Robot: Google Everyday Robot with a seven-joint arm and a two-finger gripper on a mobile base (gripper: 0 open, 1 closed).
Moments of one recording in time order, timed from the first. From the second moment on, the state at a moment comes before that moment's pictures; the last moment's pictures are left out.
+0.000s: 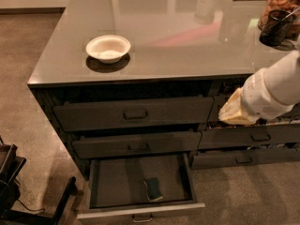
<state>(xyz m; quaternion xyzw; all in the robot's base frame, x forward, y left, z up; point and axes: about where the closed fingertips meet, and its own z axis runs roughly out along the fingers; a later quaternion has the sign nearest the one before) 0.462 -0.208 0.843 -0.61 0.76 0.04 0.22</state>
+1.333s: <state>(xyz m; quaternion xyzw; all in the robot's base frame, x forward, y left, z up) 0.475 -0.198 0.771 -0.64 0.72 0.06 0.25</state>
